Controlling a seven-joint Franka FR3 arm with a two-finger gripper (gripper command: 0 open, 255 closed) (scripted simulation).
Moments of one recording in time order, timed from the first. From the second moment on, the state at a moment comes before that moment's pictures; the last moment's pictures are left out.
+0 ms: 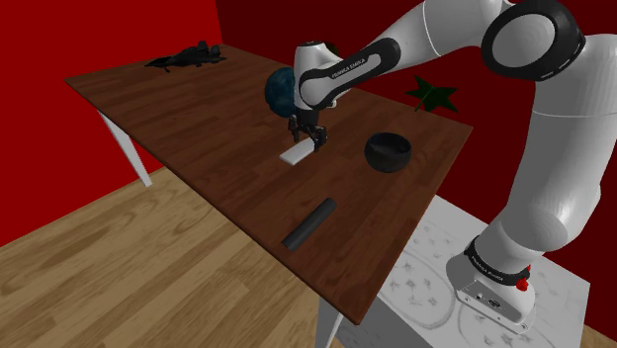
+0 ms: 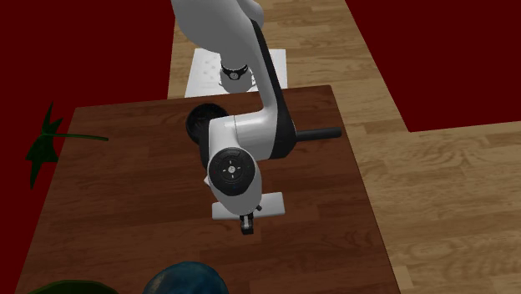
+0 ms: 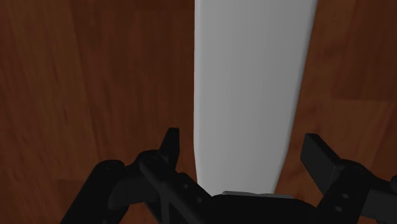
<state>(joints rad) -0.12 0.39 0.28 -1.83 -0.12 2.19 1.65</state>
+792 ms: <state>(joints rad) -0.12 0.38 0.28 -1.83 -0.12 2.19 1.65</state>
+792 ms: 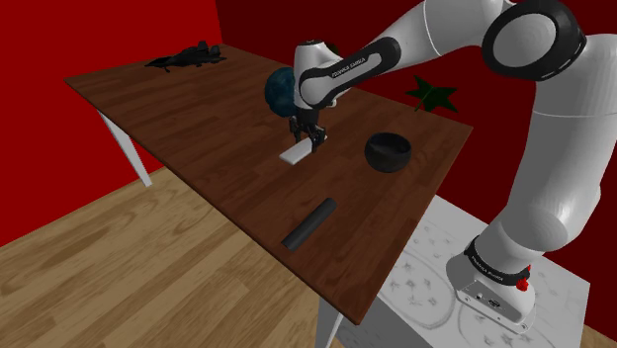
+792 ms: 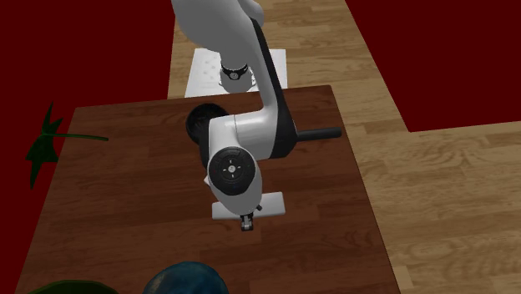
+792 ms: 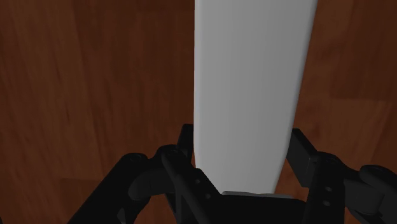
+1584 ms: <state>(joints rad) -0.12 0.32 0.29 -1.76 -0.09 2.06 1.63</state>
